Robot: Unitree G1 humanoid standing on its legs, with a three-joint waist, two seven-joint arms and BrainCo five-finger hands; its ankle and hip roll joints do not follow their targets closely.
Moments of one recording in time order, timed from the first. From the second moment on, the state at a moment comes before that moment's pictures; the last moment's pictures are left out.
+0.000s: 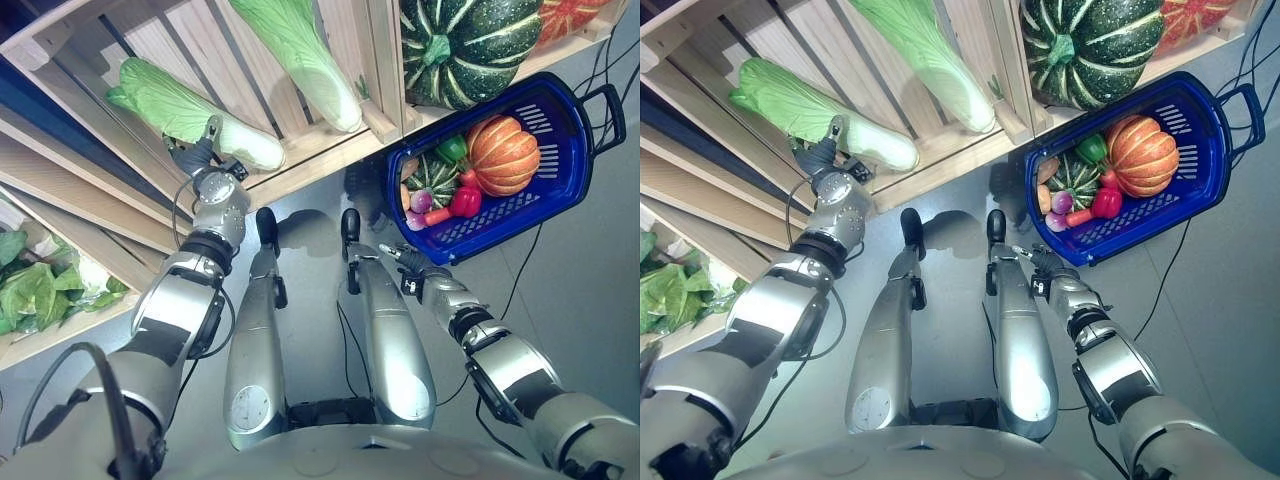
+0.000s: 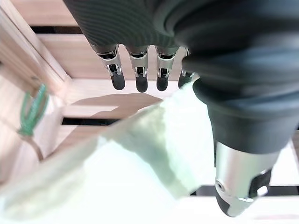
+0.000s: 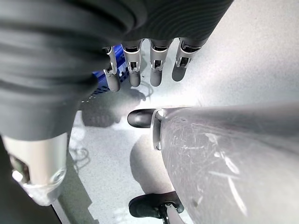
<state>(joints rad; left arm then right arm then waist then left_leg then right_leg) -0.96 0.29 -0.24 1.04 -0.79 -0.28 0.79 -0.60 -0.25 0.41 1.22 0.63 0.03 -0.03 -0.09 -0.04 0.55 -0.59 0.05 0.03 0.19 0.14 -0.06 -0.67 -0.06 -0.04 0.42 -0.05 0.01</state>
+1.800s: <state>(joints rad) -1.14 0.41 -0.30 1.11 -0.87 -0.24 0.61 -0.59 -0.25 0.41 1.21 0.65 -0.03 -0.02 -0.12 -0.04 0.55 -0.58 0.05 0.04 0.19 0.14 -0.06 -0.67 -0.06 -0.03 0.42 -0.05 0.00</state>
